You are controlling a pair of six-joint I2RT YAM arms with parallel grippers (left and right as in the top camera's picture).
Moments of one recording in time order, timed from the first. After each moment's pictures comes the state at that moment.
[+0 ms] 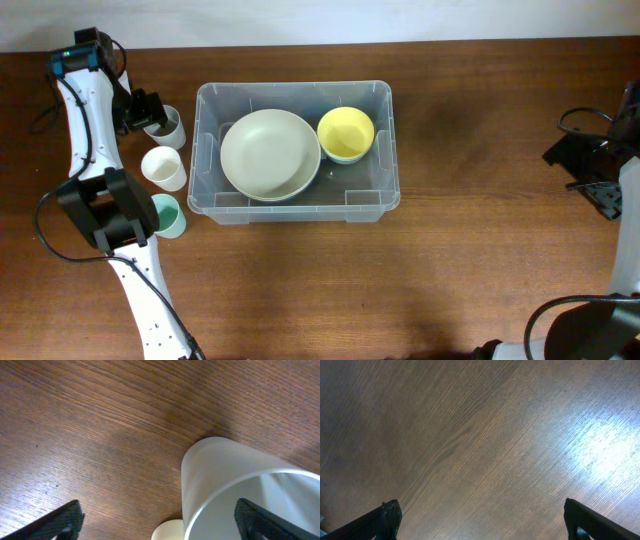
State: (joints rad) left arm 0.26 2.63 2.65 -1.49 0.00 -0.13; right arm -0.44 1.61 1.55 -1.22 0.08 0.47
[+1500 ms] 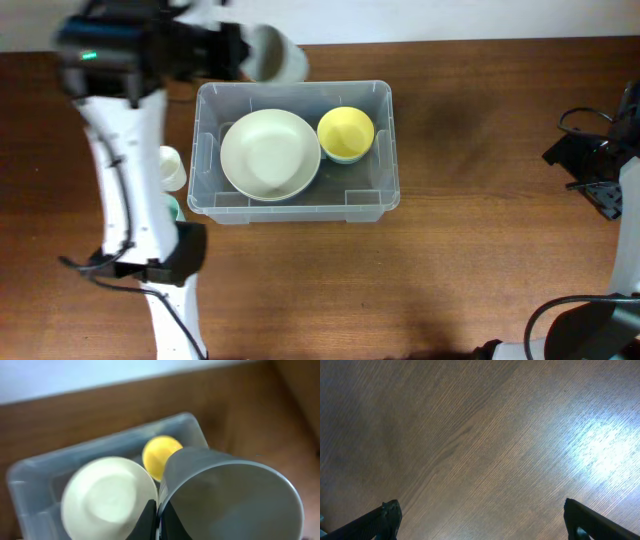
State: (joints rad) left arm -0.19 2.22 3.04 -1.68 0.37 -0.03; right arm -0.44 1.61 1.55 -1.22 0.08 0.47
